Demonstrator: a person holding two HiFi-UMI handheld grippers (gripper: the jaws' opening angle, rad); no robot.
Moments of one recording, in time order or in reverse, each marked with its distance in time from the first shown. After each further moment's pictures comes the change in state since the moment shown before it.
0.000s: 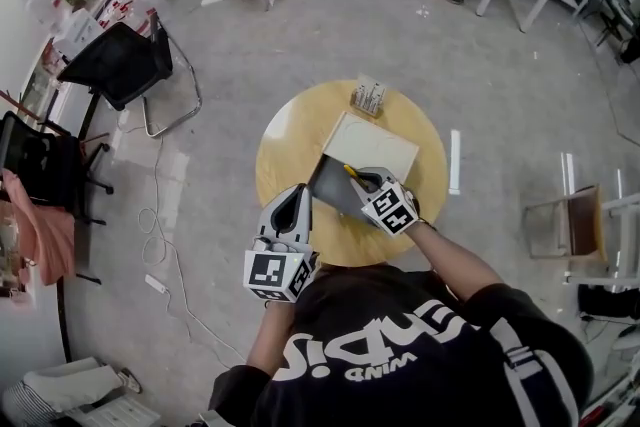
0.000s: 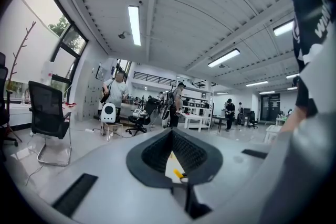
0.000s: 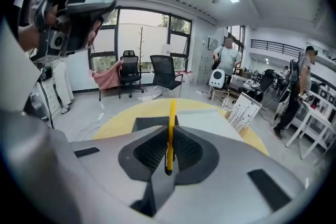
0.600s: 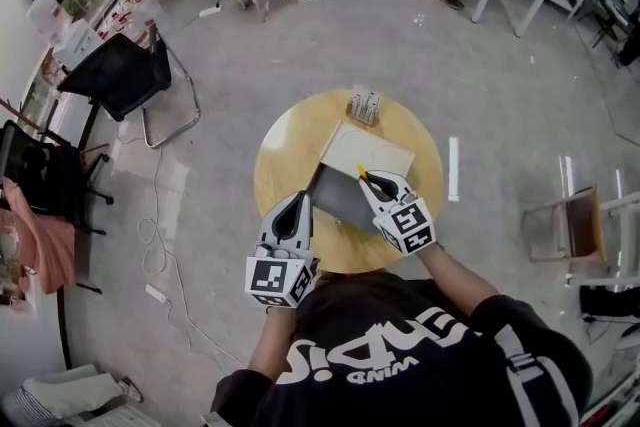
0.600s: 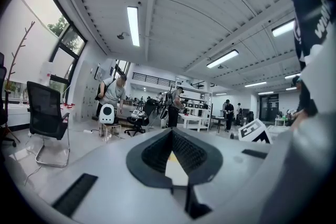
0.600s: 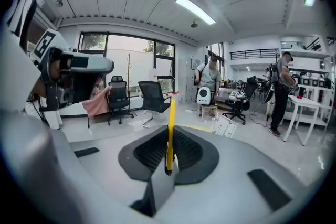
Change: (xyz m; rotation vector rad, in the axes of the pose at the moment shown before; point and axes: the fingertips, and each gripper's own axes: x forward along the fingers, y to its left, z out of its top) left arm 0.001 -0.009 0.006 0.004 -0.013 -0.014; right arm -0.080 -0.018 0.065 0.142 -0.264 -0.124
